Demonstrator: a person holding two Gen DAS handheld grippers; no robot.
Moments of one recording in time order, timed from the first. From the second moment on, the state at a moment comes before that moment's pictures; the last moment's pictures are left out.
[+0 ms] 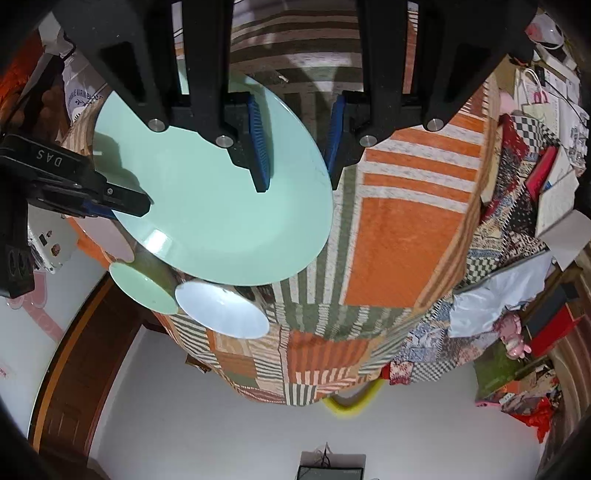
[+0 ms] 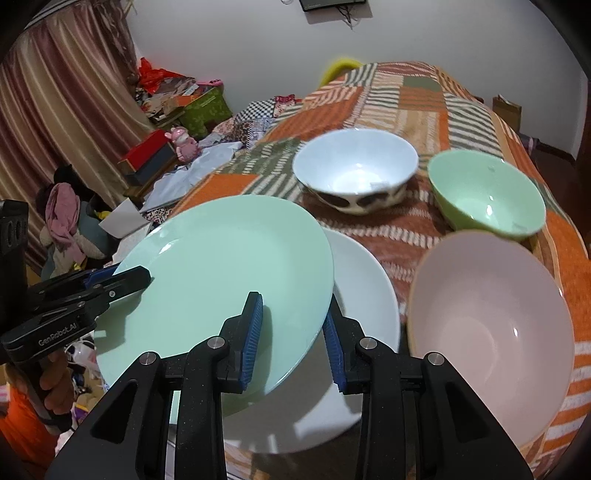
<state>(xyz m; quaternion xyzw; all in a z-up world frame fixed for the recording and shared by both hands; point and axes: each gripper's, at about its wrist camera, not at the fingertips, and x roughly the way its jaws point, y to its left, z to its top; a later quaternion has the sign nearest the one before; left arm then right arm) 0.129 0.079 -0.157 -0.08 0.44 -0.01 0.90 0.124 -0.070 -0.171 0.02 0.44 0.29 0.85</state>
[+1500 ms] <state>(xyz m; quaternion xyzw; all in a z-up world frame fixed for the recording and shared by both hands) 0.159 0.064 -0.210 -0.09 0.47 -0.02 0.88 0.098 -0.082 -0.197 0.04 0.44 0.22 0.87</state>
